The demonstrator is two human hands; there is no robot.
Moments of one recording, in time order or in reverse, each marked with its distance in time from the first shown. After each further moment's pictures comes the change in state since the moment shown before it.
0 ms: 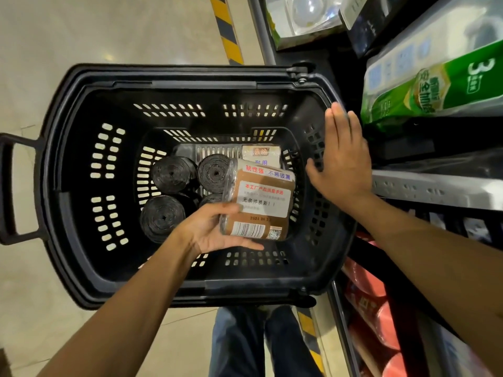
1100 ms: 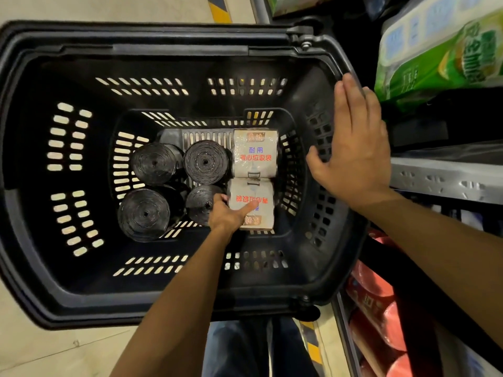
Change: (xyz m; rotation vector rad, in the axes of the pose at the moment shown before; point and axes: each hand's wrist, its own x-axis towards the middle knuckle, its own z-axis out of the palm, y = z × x) left_hand 0.115 -0.058 -0.094 0.538 1.033 0.089; right_hand -0.001 0.001 0.008 0.016 0.079 -0.001
